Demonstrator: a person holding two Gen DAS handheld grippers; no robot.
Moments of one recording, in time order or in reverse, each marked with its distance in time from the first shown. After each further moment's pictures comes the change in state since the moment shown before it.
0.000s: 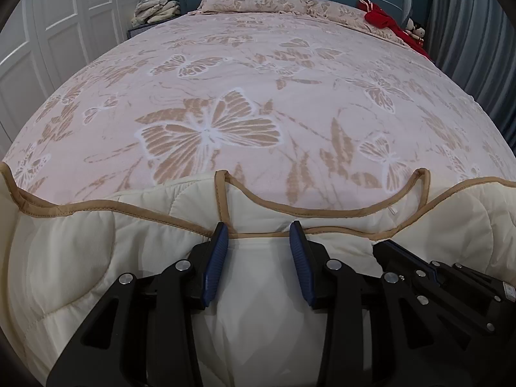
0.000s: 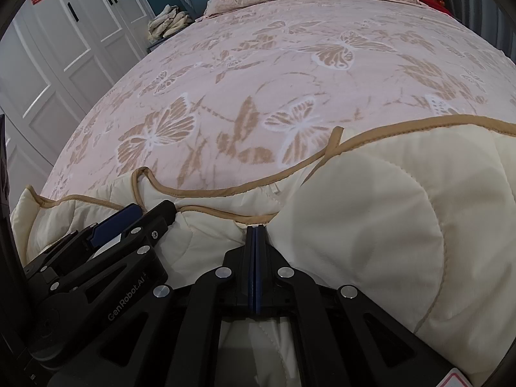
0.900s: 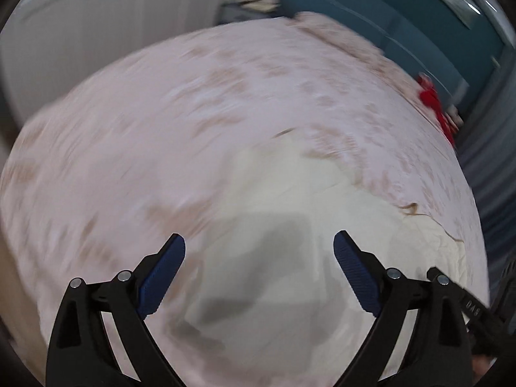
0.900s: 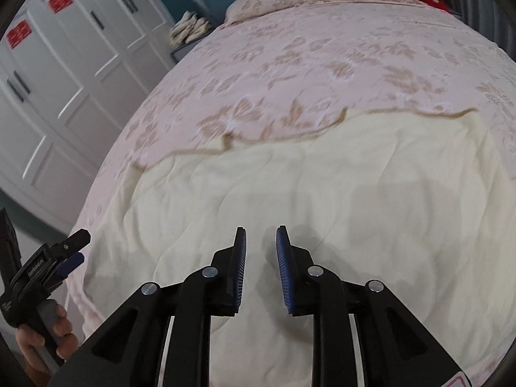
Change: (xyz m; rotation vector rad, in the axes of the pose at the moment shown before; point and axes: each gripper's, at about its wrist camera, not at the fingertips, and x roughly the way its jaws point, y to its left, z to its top) left arm -0.192 0.188 -0.090 -0.476 0.001 -0.012; right arm -0.137 0.049 -0.065 0.009 0.023 0.100
